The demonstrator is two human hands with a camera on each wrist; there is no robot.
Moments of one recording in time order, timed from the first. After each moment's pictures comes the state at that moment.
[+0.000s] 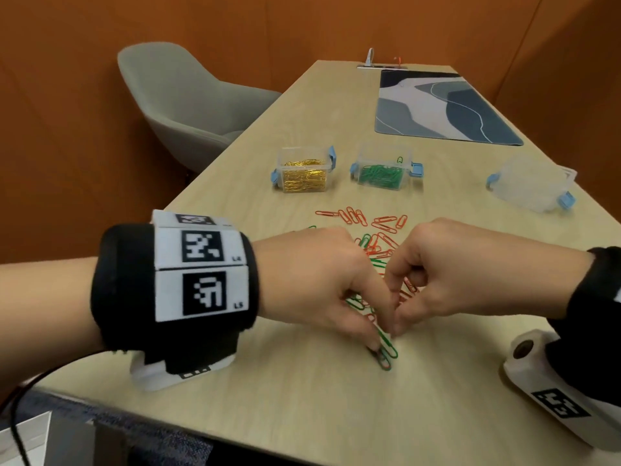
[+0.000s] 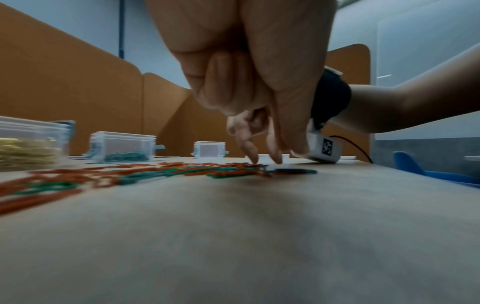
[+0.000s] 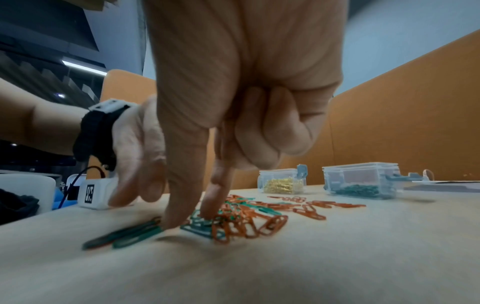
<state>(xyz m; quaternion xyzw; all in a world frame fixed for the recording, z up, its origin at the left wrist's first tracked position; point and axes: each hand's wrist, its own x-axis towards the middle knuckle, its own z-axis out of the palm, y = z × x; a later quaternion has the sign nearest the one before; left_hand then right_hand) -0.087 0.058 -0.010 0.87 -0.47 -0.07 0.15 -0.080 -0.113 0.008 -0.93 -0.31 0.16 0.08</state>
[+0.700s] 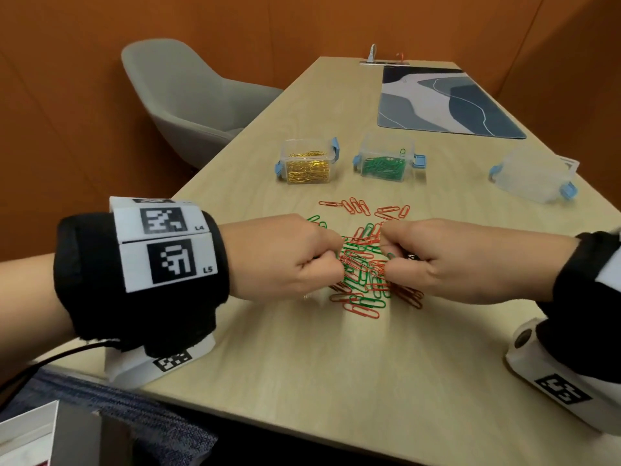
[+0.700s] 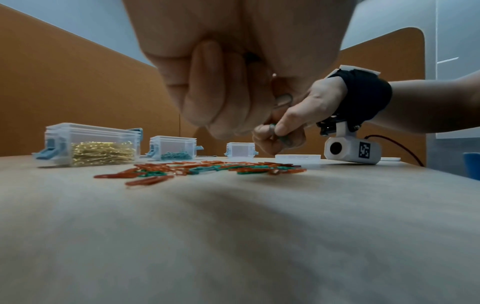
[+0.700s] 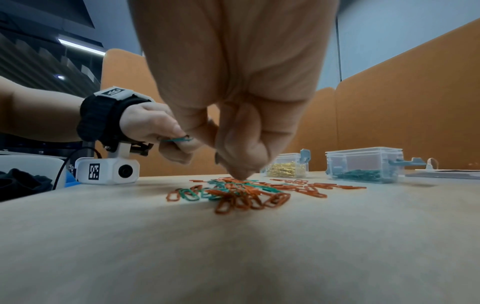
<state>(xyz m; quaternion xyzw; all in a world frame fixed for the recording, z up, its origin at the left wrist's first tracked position) -0.095 0.081 -0.014 0.94 -0.31 -0.09 0.13 -0.083 -0.110 -0.001 -0.94 -0.27 0.16 0.12</state>
